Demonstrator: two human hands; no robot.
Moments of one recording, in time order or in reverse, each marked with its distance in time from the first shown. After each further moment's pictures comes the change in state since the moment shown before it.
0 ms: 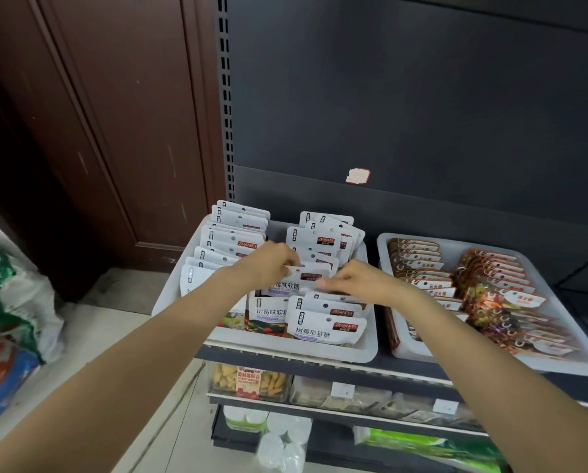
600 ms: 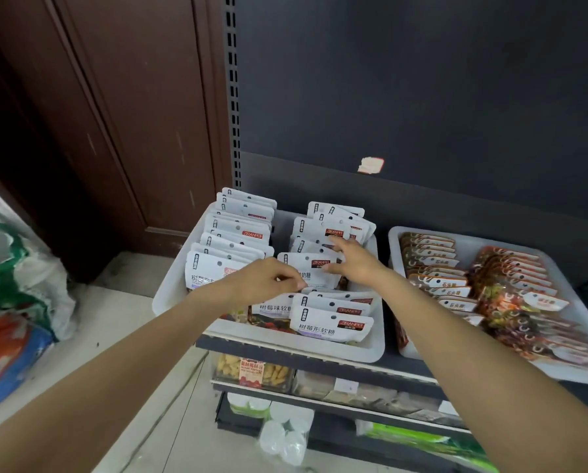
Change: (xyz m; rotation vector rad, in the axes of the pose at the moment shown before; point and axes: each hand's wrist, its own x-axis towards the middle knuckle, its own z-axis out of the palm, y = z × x) left_hand -0.034 -0.002 0.006 -0.358 -0.084 0.012; right_hand 0.052 0.010 0.000 -0.126 0.181 0.109
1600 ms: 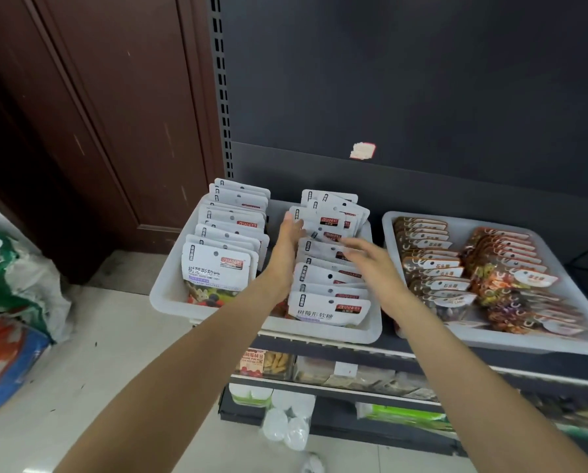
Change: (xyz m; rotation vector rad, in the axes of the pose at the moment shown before) left_hand 0.028 0.033 0.040 -1.056 0.329 -0.186; right_hand -0.058 0.009 0.018 0.734 0.259 0.037
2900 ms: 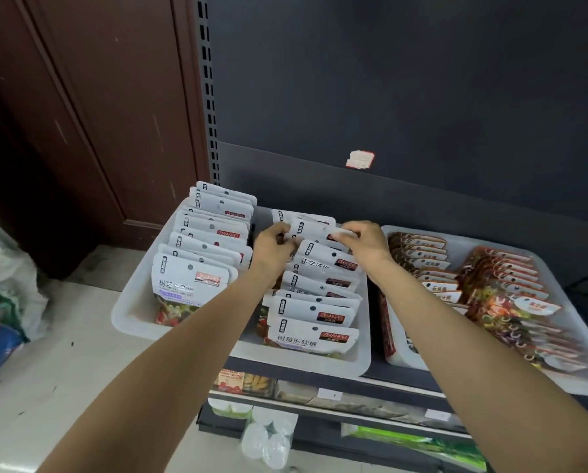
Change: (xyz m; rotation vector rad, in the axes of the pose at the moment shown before) left_hand 0.088 -0.014 -0.010 0.443 0.246 0.195; right_hand 0.093 -0.011 -0.012 -0.371 0.113 -0.066
